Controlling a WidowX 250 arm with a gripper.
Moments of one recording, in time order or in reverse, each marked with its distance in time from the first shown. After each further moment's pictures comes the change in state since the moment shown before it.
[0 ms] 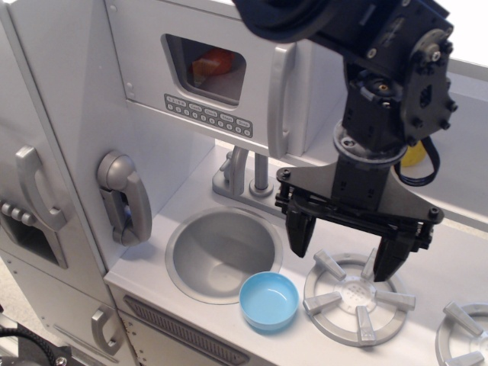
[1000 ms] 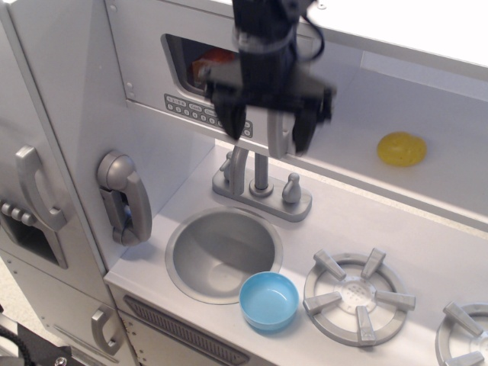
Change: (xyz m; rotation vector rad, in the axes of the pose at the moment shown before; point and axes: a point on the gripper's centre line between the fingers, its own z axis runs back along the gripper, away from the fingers) arm 0.093 0.095 0.024 -0.024 -0.218 0.082
